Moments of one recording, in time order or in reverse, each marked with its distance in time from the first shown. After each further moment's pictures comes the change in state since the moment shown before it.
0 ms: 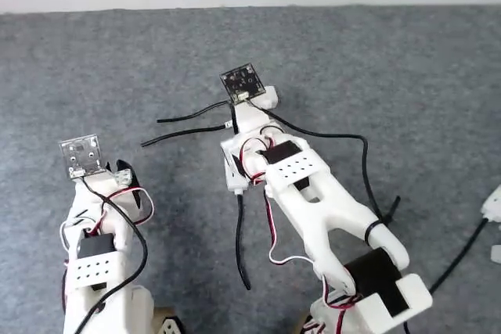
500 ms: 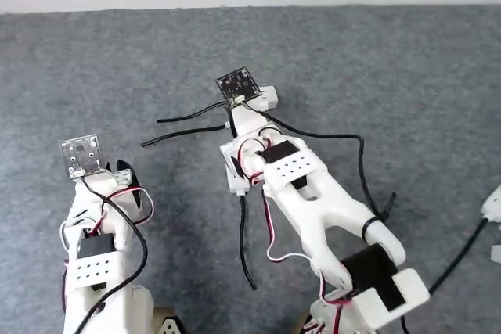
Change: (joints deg) left arm 0.0 0.0 0.0 0.0 0.0; right arm -0.1 3.1 -1.1 1.0 1.3
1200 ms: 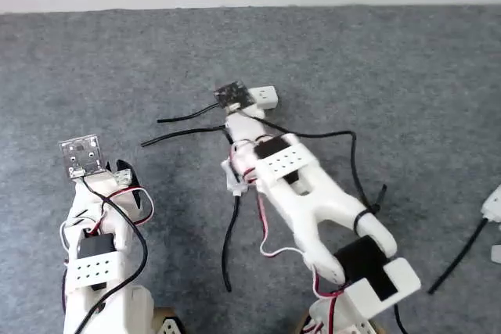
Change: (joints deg) left arm 0.0 0.0 0.0 0.0 0.0; right arm -3.3 2.8 -4.2 14.6 -1.3
